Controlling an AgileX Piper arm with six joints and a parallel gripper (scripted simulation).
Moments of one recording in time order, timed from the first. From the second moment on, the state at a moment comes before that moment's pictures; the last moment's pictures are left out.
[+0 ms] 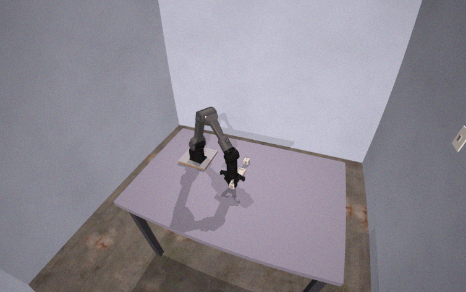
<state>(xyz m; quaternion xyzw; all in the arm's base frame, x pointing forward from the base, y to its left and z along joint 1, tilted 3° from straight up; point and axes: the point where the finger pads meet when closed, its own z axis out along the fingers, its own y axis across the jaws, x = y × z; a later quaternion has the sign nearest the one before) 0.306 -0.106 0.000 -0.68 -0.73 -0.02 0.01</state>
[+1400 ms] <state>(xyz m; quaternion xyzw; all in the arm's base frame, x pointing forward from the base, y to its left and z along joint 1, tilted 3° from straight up) 0.306 -0.106 0.000 -0.68 -0.73 -0.02 0.01</state>
